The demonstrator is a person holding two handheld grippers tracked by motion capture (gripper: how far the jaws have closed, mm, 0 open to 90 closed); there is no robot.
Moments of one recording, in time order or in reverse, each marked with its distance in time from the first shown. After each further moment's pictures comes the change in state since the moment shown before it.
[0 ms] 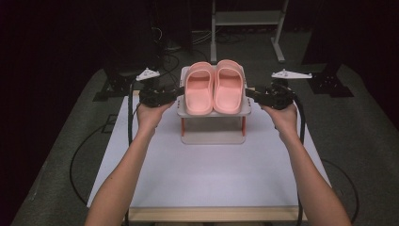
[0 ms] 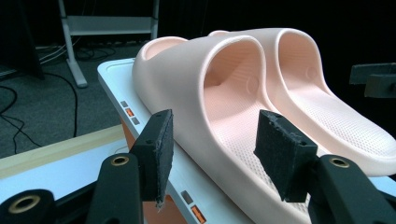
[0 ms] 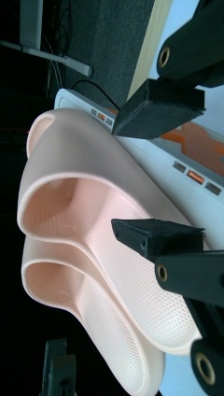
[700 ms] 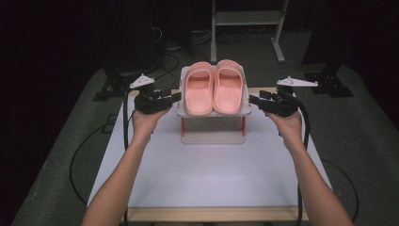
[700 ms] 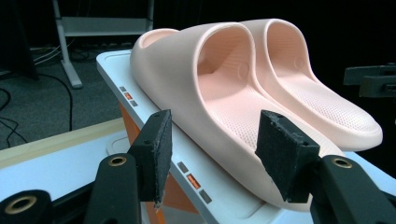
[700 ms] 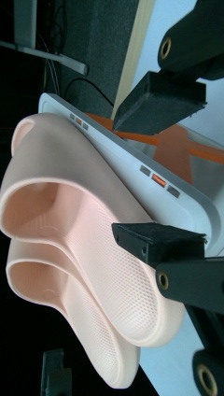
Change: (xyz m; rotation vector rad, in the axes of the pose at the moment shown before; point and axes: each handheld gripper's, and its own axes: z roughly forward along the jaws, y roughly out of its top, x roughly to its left) left arm 0.000 -0.015 -0.017 -0.011 -0.021 0.007; right arm -0.004 -0.018 -0.014 -0.001 0.008 0.019
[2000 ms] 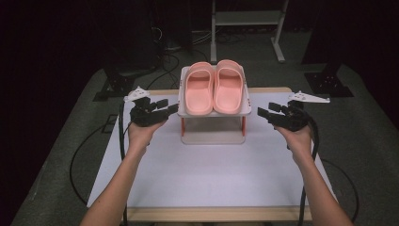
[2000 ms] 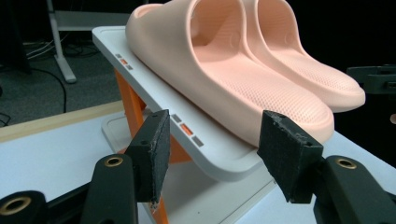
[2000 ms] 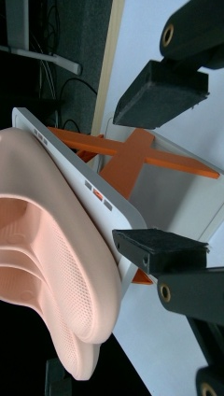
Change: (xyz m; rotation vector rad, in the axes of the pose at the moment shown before) left arm -0.001 -0.032 -0.018 0.005 -0.023 -0.010; right arm -0.012 -0.038 -0.027 -0.012 0.007 0.031
